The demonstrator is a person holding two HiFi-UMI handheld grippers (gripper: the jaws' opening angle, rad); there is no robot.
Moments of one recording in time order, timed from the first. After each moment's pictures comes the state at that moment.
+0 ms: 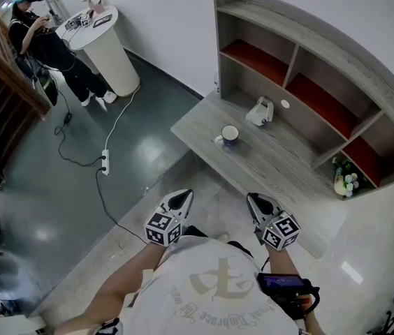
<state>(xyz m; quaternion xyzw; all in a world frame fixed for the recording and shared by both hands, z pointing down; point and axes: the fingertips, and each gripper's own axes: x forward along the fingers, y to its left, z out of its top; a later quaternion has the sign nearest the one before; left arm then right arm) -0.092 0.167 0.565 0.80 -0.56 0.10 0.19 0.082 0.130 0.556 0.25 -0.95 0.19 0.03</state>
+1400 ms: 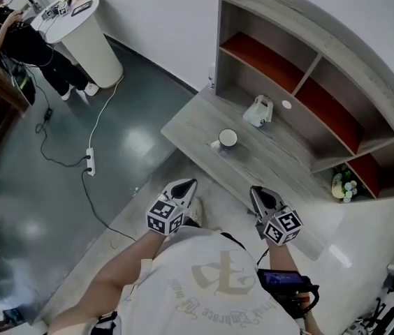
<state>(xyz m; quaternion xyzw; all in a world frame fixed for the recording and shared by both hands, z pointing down) -0.123 0.064 0.593 0.83 -0.50 0.10 0.22 0.051 0.045 0.575 0.31 -0.93 0.20 0.07</state>
